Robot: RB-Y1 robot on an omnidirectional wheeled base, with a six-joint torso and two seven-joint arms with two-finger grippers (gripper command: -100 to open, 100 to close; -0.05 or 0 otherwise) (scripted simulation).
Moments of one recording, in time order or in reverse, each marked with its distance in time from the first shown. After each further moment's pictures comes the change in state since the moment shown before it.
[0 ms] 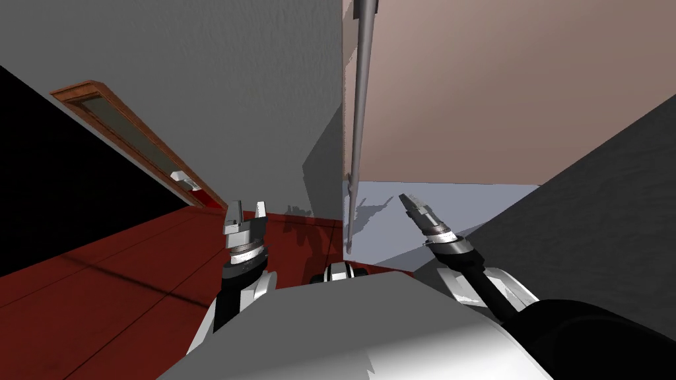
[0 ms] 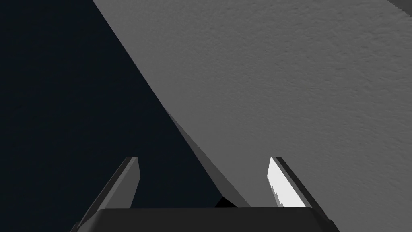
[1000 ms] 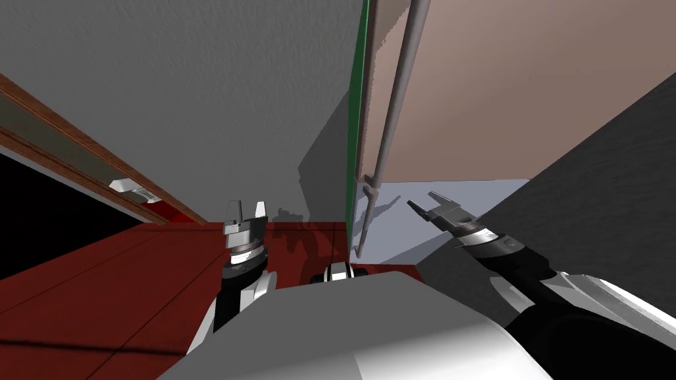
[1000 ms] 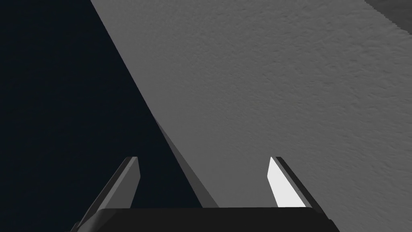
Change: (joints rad) left arm 0.000 0.000 0.000 0.000 0.000 0.000 0.000; right arm 0.177 -0.218 -0.301 0.010 0.120 0.025 0.186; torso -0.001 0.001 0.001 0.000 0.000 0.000
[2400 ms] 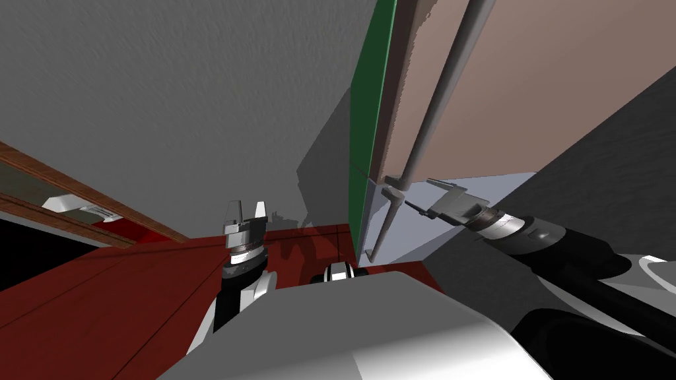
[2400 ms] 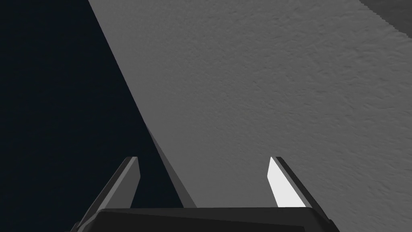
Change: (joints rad) left arm 0.000 0.000 0.000 0.000 0.000 0.000 0.000; right arm 0.183 -0.207 -0.290 -0.140 0.034 0.010 0.177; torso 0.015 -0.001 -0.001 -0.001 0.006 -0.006
